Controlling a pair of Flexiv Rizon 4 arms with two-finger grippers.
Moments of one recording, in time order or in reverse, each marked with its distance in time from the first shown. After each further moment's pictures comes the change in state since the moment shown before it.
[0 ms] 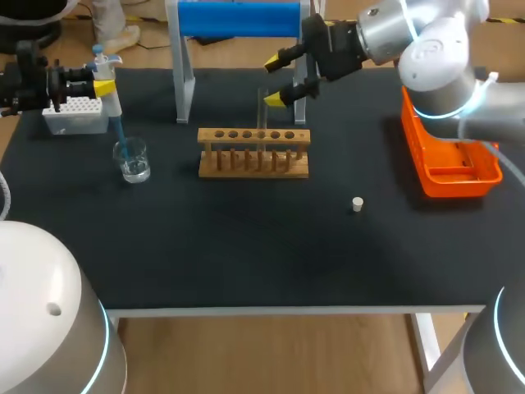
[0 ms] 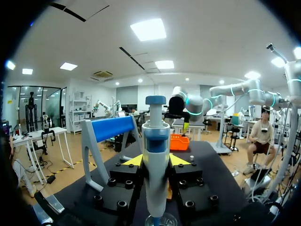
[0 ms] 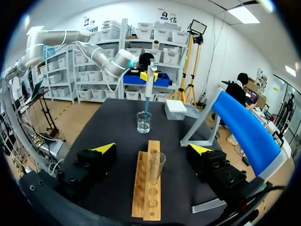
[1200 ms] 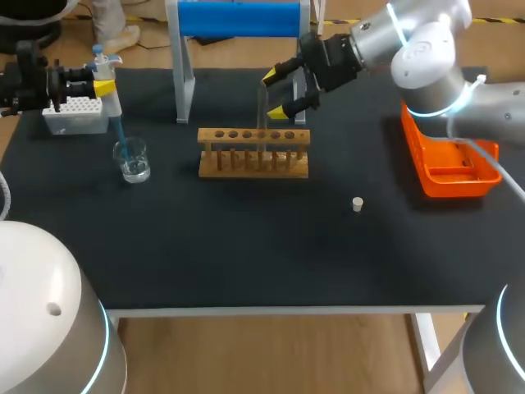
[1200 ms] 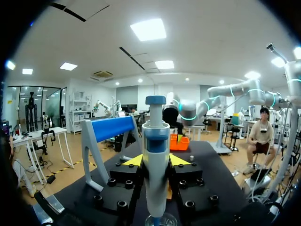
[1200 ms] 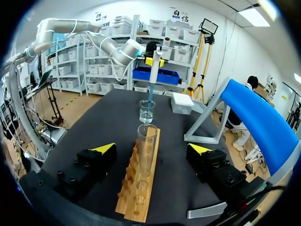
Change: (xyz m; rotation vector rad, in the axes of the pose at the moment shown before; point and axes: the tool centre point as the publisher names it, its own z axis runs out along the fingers) left arm 0.000 0.000 0.000 0.000 0.000 0.000; right arm -0.012 -0.043 0.025 0.007 0.086 -0.089
